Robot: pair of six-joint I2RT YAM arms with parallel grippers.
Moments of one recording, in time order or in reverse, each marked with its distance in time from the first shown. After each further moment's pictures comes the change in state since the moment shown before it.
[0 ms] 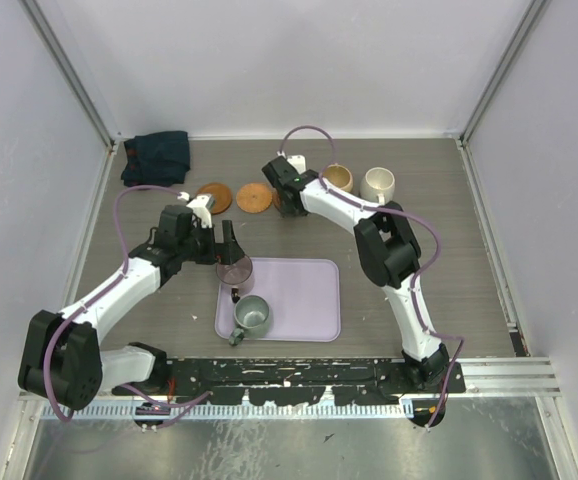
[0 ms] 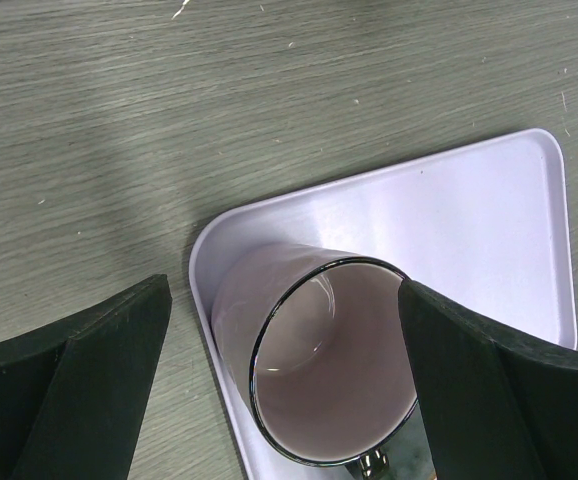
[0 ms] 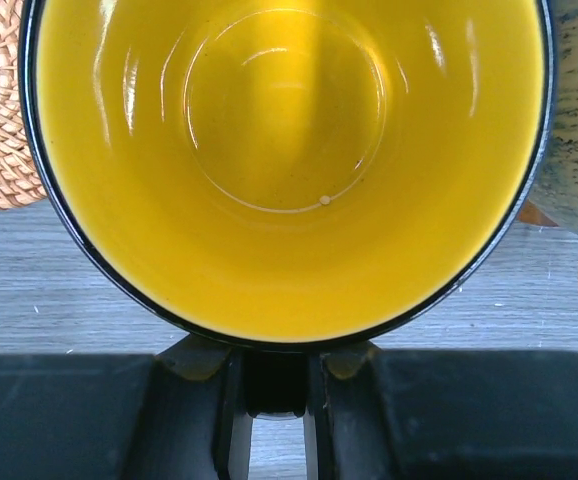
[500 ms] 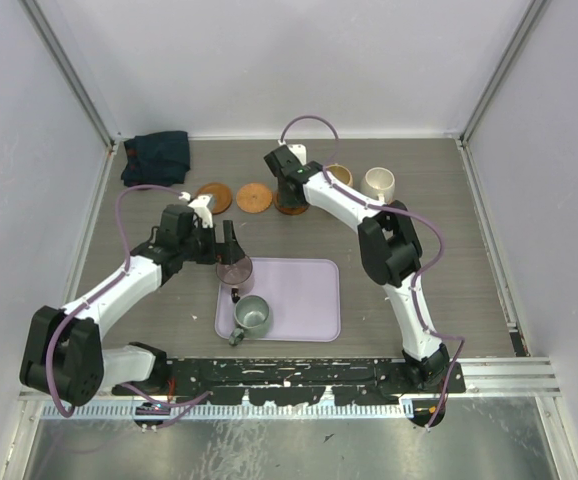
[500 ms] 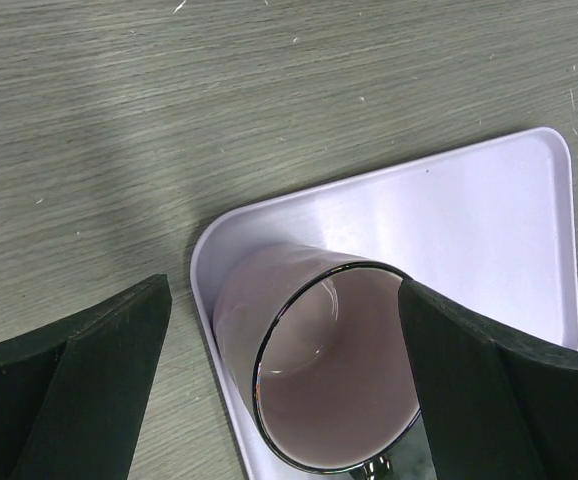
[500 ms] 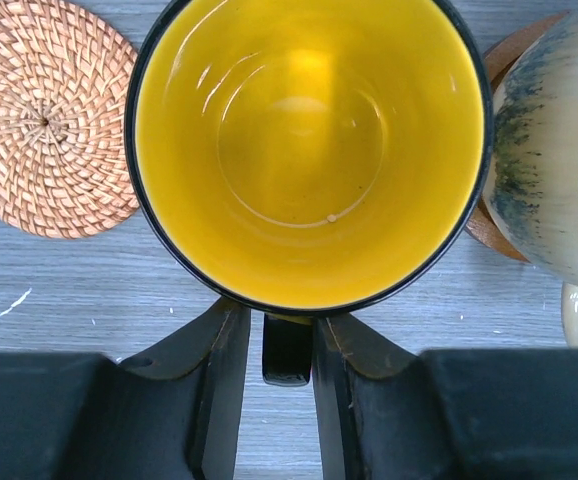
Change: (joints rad) left arm 0.000 0.022 0.006 0.000 0.000 0.000; right arm -0.018 0.005 0.085 -0.008 -0.055 -0.013
